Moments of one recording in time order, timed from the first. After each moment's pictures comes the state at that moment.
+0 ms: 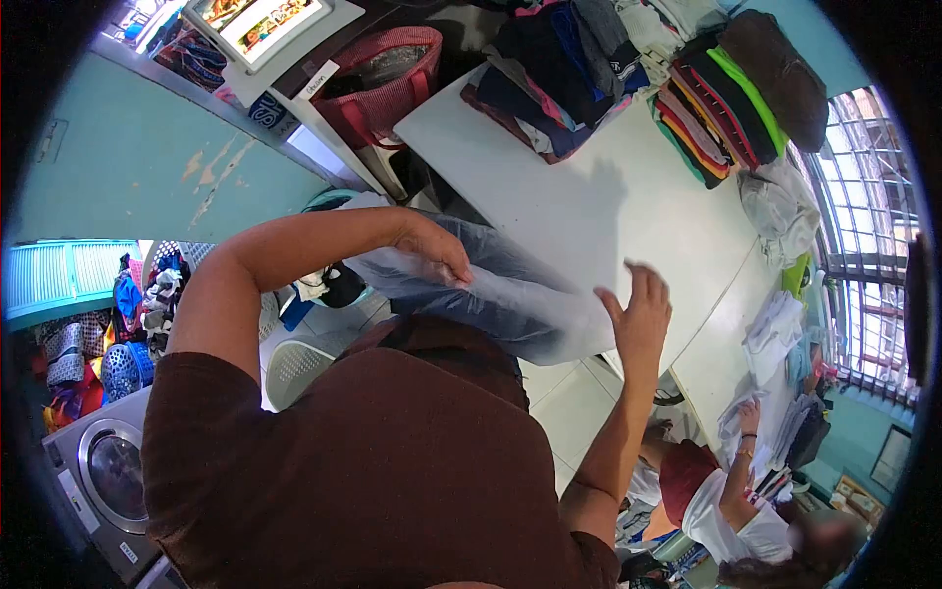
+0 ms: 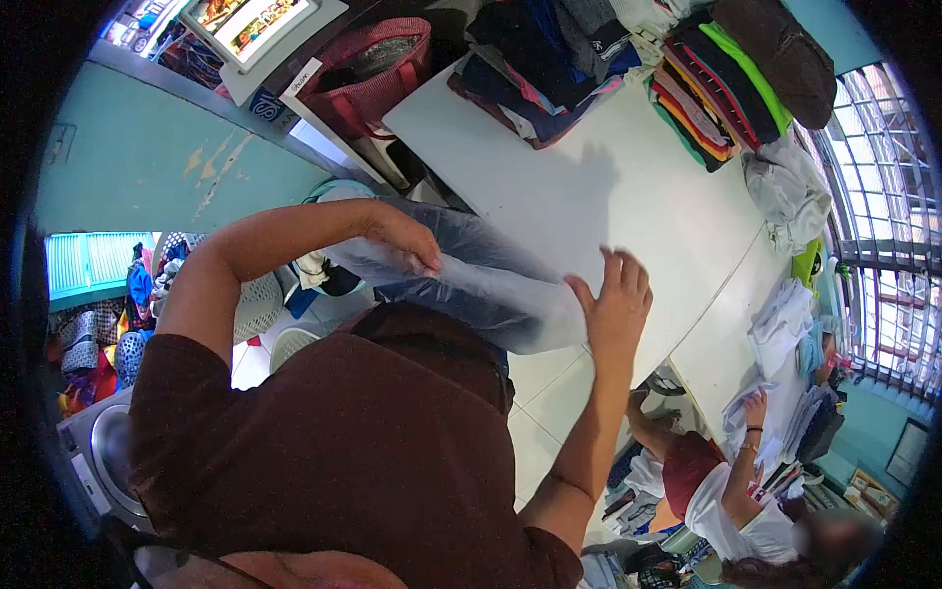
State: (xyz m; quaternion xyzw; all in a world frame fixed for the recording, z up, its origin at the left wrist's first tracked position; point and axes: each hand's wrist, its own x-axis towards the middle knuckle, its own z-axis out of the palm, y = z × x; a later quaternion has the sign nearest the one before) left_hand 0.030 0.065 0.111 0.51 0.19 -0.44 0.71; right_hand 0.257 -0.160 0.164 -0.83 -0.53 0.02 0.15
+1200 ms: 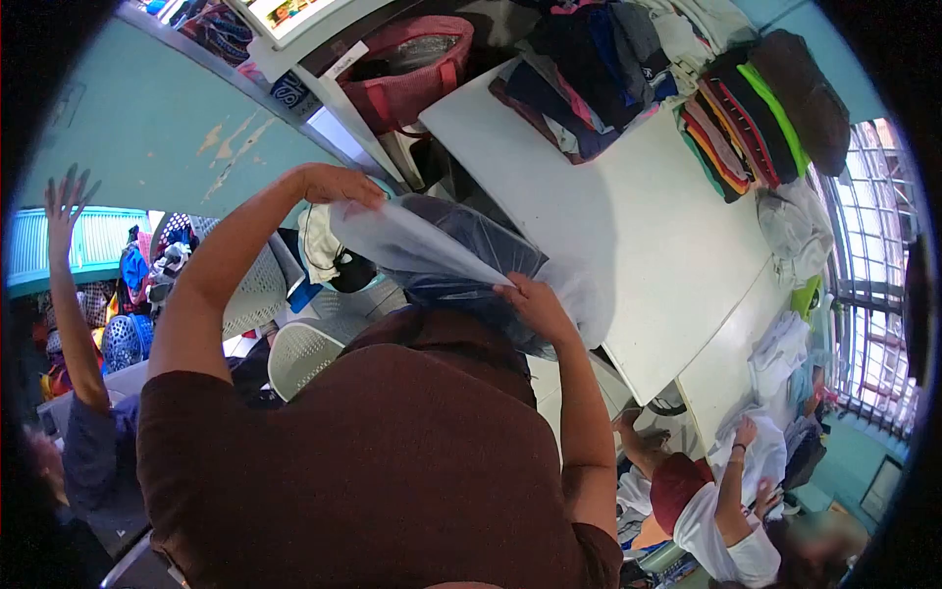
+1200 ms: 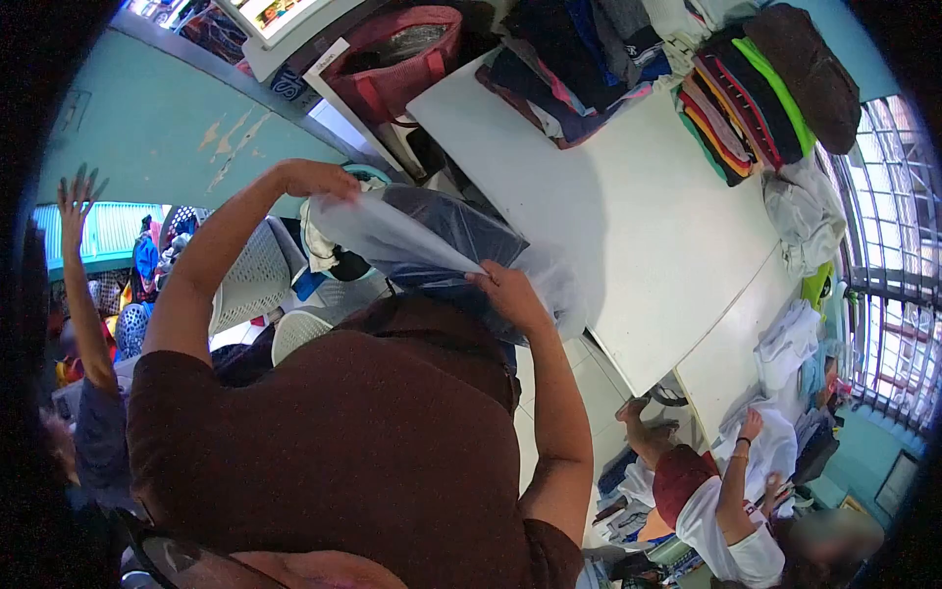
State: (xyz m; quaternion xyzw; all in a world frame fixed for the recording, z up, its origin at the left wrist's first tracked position) left_hand -0.119 0.158 0.105 0.68 0.36 -0.27 0.58; right_hand 0.170 -0.112 0.083 -0.65 -0.51 0.52 0.21
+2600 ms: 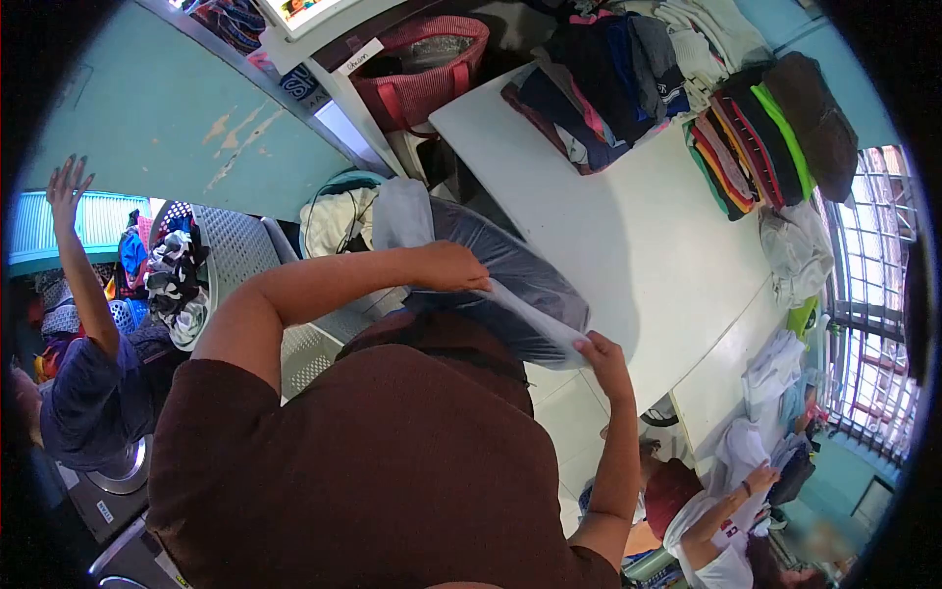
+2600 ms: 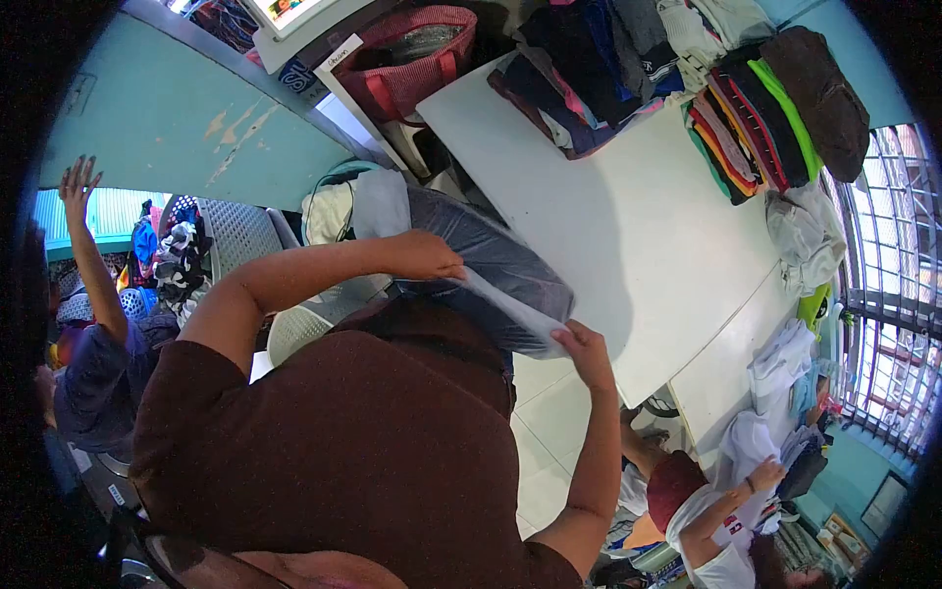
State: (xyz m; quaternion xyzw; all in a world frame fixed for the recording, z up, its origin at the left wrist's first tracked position) left_hand -0.006 0.023 0.080 0.91 0.13 -0.17 0.37; right_hand 0.253 -0.205 0.069 -0.71 -0.40 0.50 0.29
